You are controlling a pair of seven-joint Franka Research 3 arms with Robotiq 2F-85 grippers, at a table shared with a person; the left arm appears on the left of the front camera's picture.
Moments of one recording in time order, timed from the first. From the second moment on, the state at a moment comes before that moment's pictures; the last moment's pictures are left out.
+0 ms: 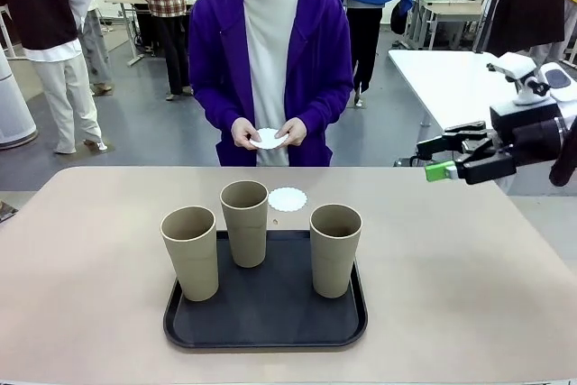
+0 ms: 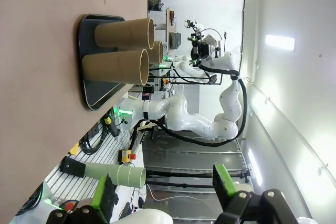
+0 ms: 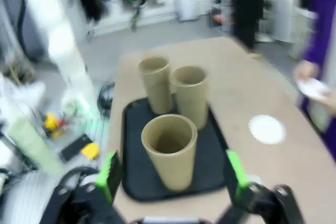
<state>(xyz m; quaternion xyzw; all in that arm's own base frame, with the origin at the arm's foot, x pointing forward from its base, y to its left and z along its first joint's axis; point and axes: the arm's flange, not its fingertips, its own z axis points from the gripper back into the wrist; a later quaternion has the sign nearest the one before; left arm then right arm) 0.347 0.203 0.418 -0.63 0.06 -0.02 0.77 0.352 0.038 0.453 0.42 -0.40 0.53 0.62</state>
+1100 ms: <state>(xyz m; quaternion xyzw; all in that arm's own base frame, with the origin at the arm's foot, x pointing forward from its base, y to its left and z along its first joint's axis) 0.347 0.203 0.418 -0.63 0.06 -0.02 0.77 0.388 0.022 0.347 0.36 -0.40 0.56 0.63</state>
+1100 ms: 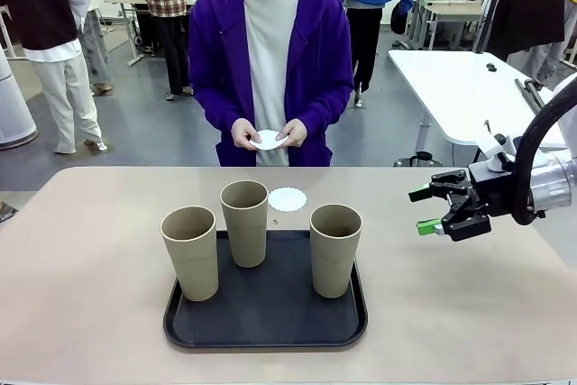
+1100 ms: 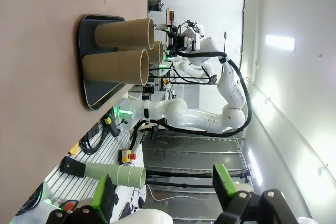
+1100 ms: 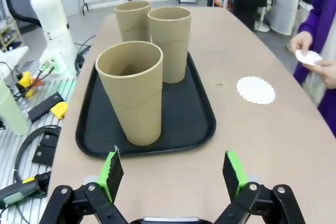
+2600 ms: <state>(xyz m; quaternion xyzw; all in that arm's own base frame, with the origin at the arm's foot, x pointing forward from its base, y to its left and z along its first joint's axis) 0.347 0.203 0.418 -0.63 0.06 -0.02 0.77 0.388 0.080 0.279 0.48 -0.38 0.56 0.56</state>
